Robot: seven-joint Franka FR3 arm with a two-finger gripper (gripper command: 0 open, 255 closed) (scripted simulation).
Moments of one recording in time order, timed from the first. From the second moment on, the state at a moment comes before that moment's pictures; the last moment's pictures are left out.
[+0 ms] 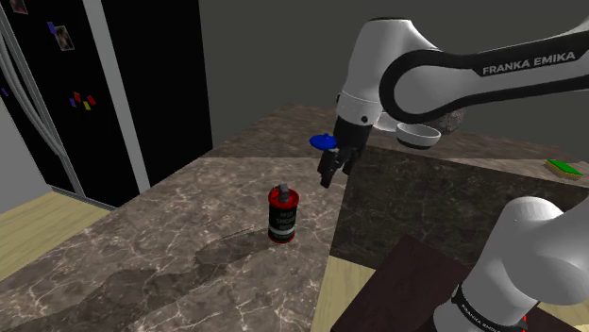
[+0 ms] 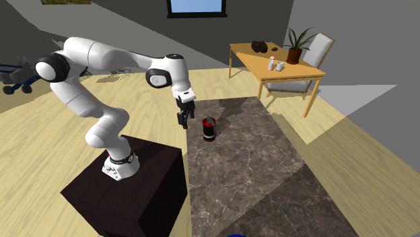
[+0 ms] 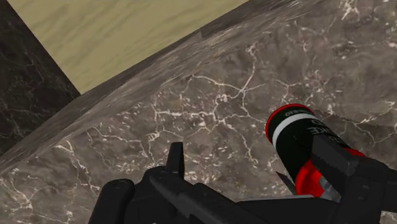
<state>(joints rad) 0.12 -0.58 0.22 -2.46 0.10 2.01 0.26</state>
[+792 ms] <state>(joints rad) 0.13 -0.31 0.40 -2.40 0.01 2.28 0.43</state>
